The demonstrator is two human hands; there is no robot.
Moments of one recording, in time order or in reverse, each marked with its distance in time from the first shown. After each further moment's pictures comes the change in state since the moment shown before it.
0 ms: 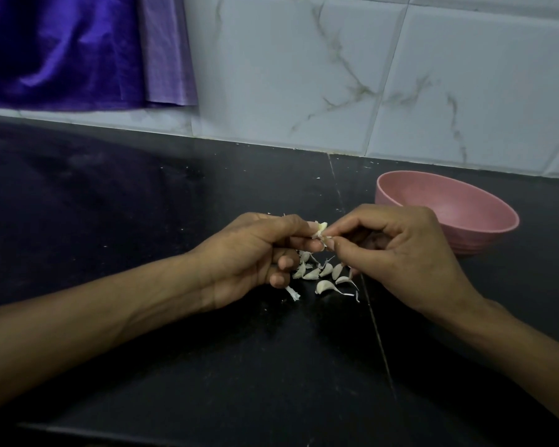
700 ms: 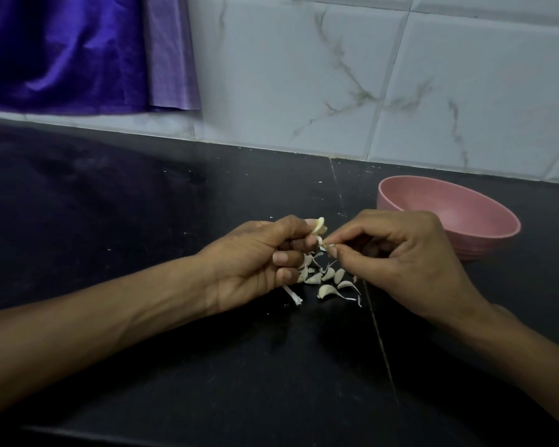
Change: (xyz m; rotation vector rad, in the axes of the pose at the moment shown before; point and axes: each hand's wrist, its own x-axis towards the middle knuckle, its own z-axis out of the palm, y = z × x) left_hand 0.001 0.002 0.002 -0.189 -0.055 -0.037; right_hand 0.001 0.004 -0.001 -0.029 -0.014 -0.109
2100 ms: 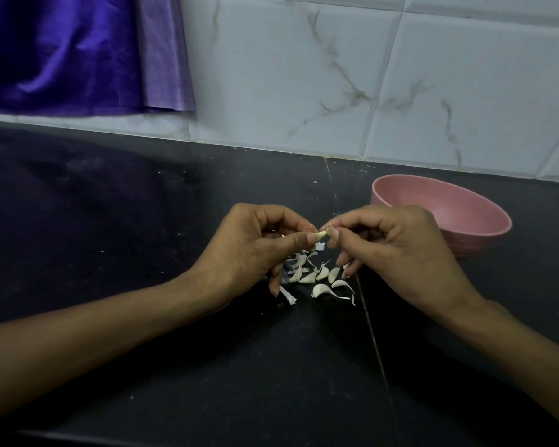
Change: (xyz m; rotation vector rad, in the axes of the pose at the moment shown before) left_hand -0.003 -0.009 -0.008 0.632 0.145 0.498; right_hand 0.003 -0.001 -0.003 0.072 0.029 0.224
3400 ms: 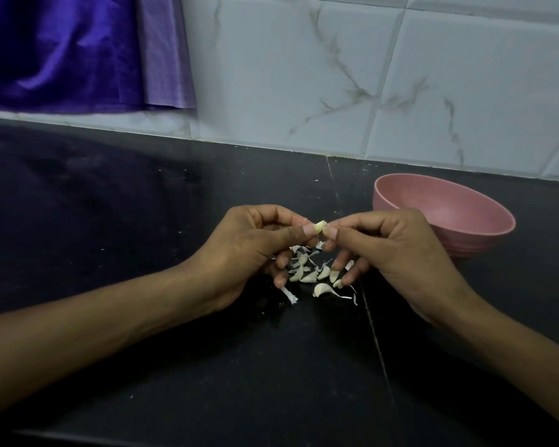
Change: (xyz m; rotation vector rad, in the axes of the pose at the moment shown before) left_hand 0.002 0.001 0.000 -0.331 -0.018 -0.244; right_hand 0.001 0.002 0.006 0.227 0.000 0.228
